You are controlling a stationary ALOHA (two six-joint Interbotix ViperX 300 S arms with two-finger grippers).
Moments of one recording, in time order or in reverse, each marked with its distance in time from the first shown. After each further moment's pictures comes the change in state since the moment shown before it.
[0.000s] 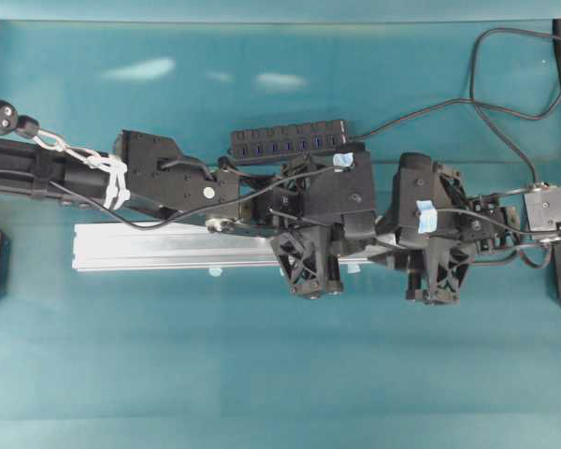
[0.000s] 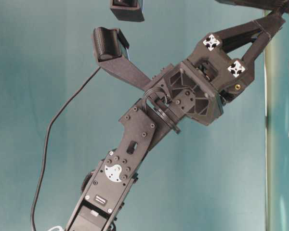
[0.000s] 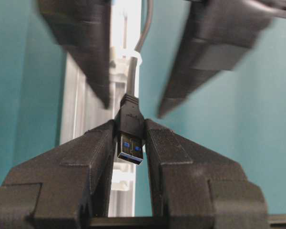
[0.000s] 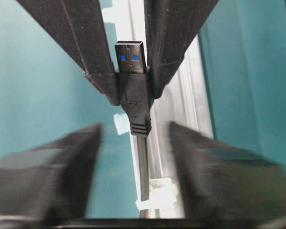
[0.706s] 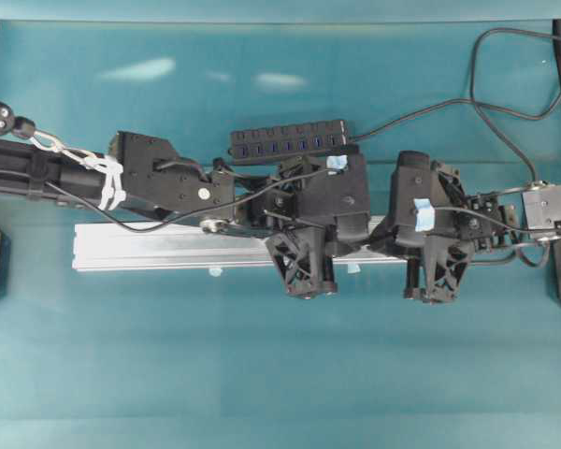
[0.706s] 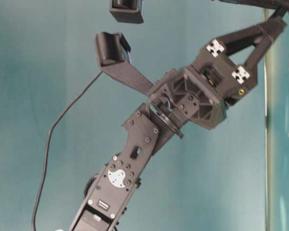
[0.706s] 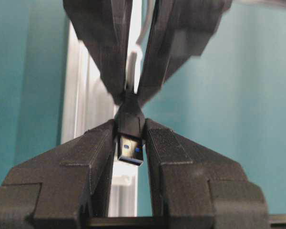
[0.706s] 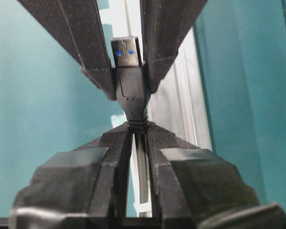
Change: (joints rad) left arm 0.000 -0.017 0.048 0.000 -0.020 0.014; right arm -0.003 0.008 -0.021 0.000 0.034 0.000
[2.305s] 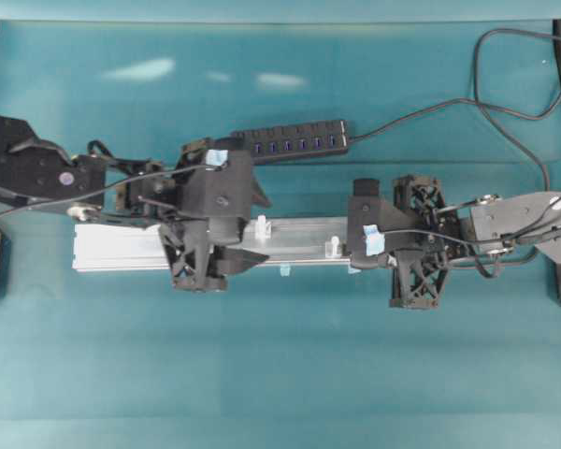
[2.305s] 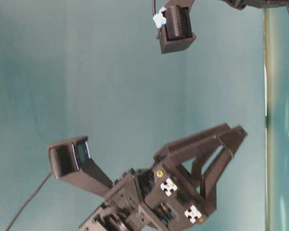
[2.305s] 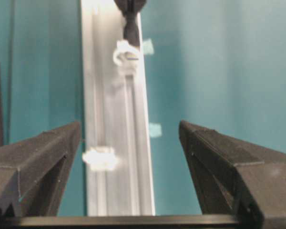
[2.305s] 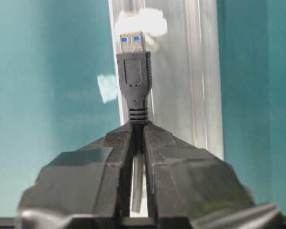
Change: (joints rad) left arm 0.003 -0.390 0.353 0.000 0.014 0.123; right arm 0.028 0.183 -0.103 -0.006 0.184 -0.051
